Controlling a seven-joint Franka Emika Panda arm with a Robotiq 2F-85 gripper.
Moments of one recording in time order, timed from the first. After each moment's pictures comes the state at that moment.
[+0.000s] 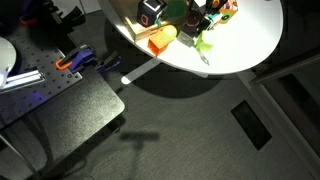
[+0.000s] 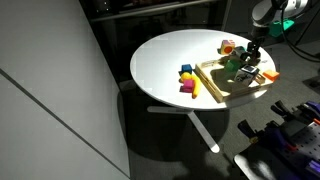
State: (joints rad) arm -0.20 0.51 -0.14 -2.00 -0.08 2.48 -0.41
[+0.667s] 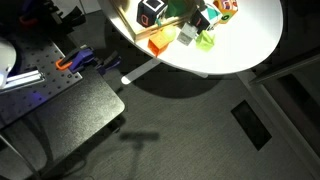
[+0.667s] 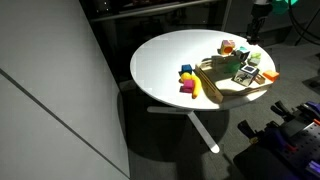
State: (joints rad) arm -0.18 0.32 -0.08 -1.99 -0.08 2.28 -0.42
